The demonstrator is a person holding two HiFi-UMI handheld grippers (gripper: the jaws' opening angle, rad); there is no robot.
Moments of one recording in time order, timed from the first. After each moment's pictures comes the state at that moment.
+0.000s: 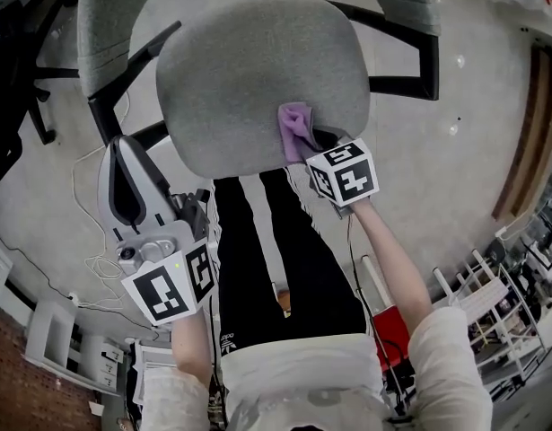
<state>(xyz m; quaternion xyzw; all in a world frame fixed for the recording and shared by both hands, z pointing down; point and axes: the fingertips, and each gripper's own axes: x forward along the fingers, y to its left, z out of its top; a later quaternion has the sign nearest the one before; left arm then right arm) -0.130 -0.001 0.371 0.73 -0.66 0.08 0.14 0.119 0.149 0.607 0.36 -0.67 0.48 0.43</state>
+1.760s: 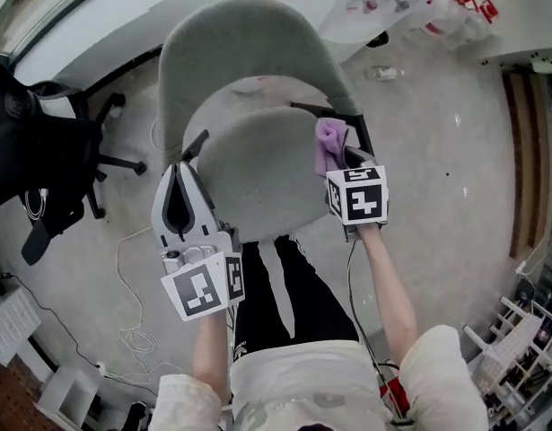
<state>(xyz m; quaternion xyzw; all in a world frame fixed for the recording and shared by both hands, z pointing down) -0.059 -0.067 0.231 0.78 -0.62 0.02 0.09 0.217 -0.012 0.415 0.58 -0.64 0.35 0.37</state>
